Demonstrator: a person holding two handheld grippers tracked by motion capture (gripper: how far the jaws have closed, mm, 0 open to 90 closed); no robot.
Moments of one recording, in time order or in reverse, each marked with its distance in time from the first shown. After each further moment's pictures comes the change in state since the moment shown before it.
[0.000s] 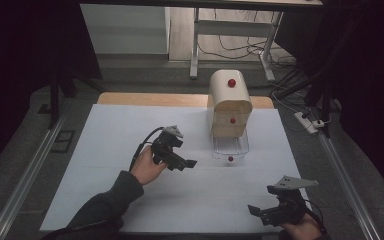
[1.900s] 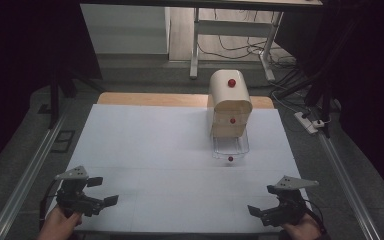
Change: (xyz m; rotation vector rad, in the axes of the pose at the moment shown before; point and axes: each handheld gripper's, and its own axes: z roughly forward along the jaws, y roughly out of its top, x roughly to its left) left arm -0.030 -0.191 -0.156 -0.135 0.152 -0.293; right arm 0.001 0.000 0.000 -0.010 0.013 -0.004
